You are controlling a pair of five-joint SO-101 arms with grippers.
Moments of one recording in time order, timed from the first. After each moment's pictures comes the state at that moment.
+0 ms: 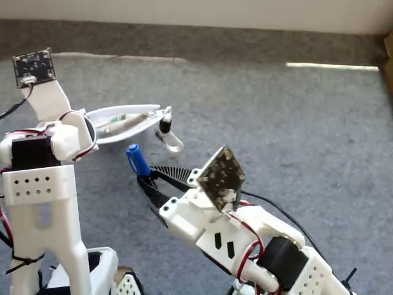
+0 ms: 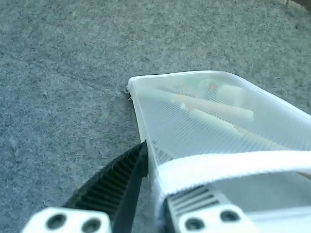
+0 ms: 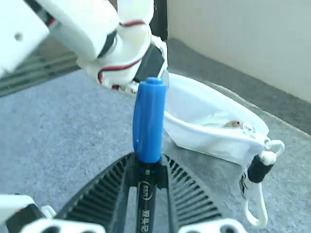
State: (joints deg) left arm -11.9 -34.3 18.2 80.9 15.9; right arm -56.6 -73.2 47.3 45.8 -2.8
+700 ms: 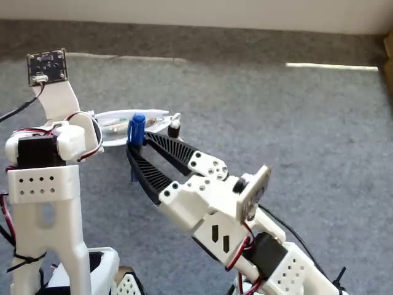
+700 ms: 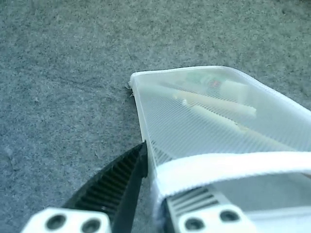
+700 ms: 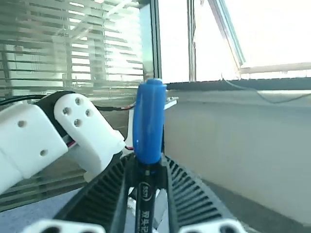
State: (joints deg) left arm -9.6 -34.2 18.2 81.4 13.6; right arm -54.3 -75.0 64.4 -0.7 -0.4
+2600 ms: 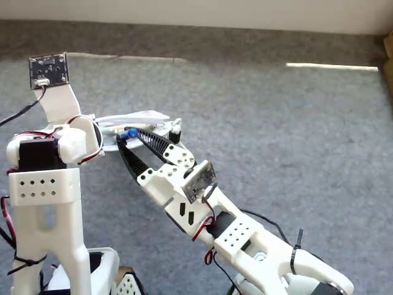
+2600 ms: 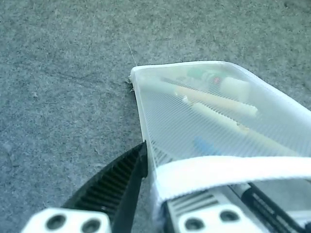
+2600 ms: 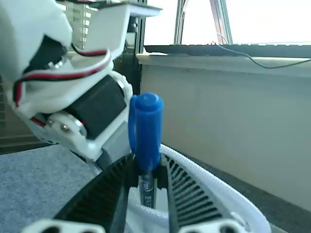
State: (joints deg) left arm -9.6 -35.1 20.3 81.3 13.5; right arm -51.3 -36.8 74.1 -42.3 5.5
